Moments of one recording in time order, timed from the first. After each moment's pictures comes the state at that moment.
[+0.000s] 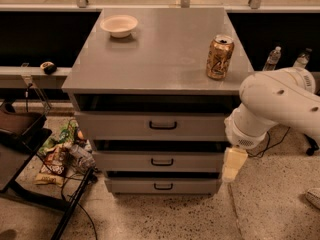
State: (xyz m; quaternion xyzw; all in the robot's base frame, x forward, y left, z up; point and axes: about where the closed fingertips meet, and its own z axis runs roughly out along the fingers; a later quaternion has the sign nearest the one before) arm 0.496 -0.207 0.710 -0.62 0.78 -0.03 0.10
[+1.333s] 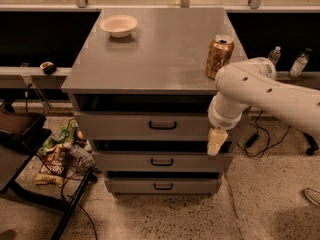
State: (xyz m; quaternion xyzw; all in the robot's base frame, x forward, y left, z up) arm 0.584 -0.181 0.680 -0.67 0.74 -0.05 0.11
